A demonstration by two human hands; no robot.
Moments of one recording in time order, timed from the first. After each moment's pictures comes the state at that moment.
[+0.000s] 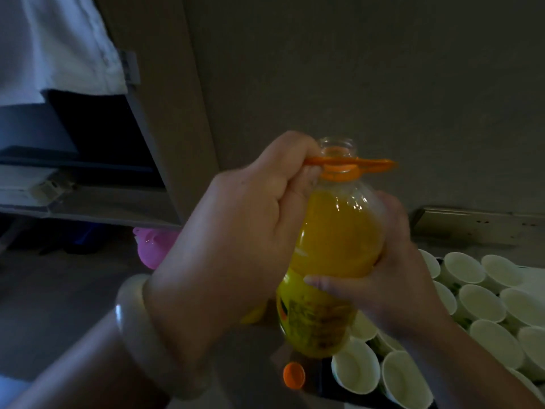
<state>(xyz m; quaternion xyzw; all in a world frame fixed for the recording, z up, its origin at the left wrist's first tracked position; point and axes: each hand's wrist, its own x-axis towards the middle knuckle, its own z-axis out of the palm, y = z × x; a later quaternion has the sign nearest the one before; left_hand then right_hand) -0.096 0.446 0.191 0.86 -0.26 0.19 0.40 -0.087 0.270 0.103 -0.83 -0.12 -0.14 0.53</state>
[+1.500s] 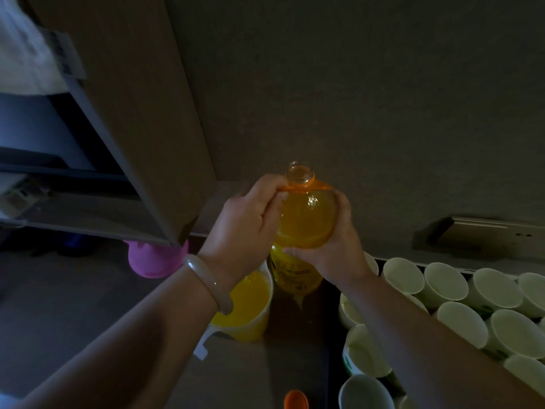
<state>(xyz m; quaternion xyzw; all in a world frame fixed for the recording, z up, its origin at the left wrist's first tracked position) 0.032 0.458 0.088 0.86 -0.24 0.20 0.41 0.054 0.294 0.007 -0.83 -0.07 -0.10 0.55</state>
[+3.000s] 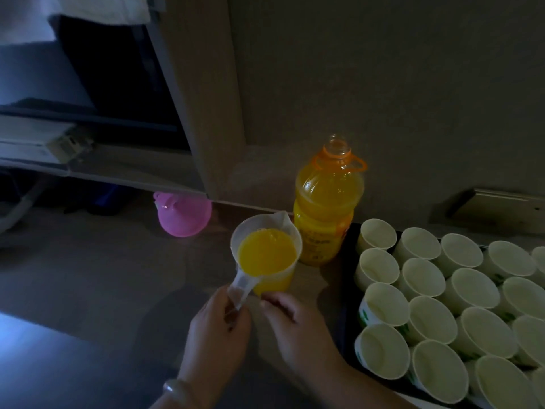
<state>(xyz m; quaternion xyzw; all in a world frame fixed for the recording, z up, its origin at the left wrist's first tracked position) -0.133 0.519 -0.028 0.89 0.12 0.04 0.44 -0.110 0.382 -0.016 -0.79 0.03 0.18 0.58</state>
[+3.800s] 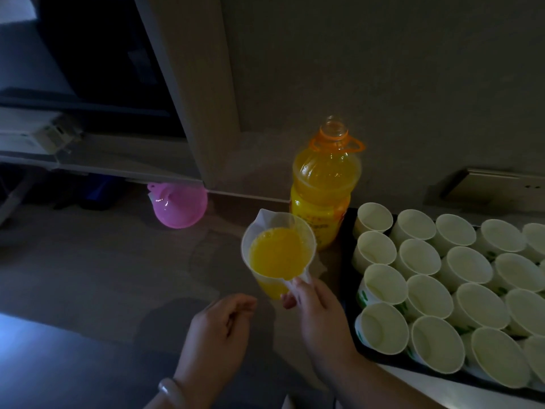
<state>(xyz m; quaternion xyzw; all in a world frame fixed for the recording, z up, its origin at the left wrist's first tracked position) -0.148 0.530 -0.043 0.89 0.03 0.06 0.45 -0.120 0.377 -0.028 -0.71 0.19 0.08 0.68</state>
